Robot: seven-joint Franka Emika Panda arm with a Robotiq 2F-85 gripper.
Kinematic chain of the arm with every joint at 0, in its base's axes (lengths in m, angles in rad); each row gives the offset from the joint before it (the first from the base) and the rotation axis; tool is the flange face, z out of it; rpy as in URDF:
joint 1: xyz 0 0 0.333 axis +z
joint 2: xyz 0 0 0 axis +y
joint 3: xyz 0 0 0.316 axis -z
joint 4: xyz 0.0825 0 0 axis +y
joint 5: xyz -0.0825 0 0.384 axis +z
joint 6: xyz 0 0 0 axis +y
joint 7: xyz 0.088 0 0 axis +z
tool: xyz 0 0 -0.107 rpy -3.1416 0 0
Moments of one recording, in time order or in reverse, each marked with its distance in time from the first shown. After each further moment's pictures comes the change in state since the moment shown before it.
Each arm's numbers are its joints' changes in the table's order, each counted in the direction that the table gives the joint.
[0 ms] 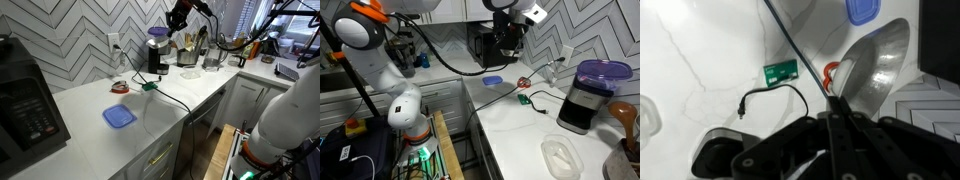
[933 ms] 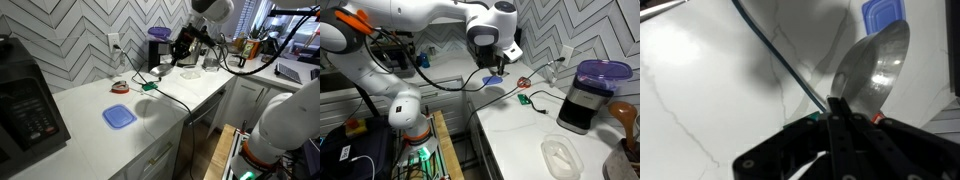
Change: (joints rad) arm 0.027 -0.174 -0.027 0.460 0.027 -0.229 -0.064
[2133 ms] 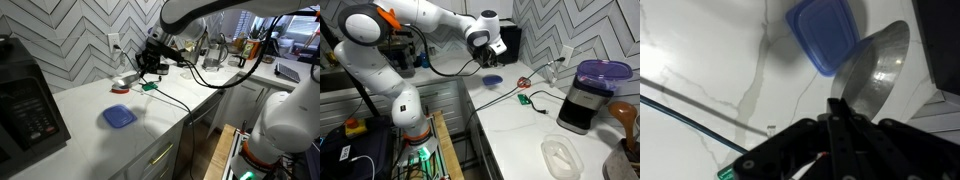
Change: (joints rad) arm 0.154 0.113 -0.225 0.022 0.022 -0.355 -0.432
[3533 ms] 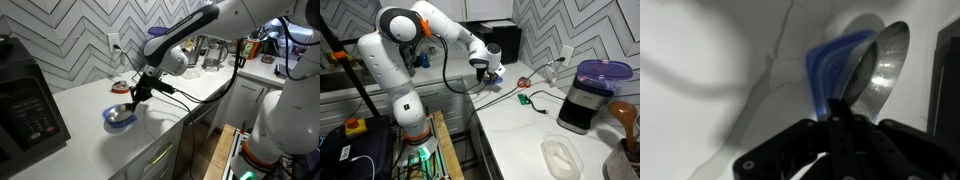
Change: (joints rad) arm 0.133 0.254 0.038 0.086 0.414 -0.209 0.660
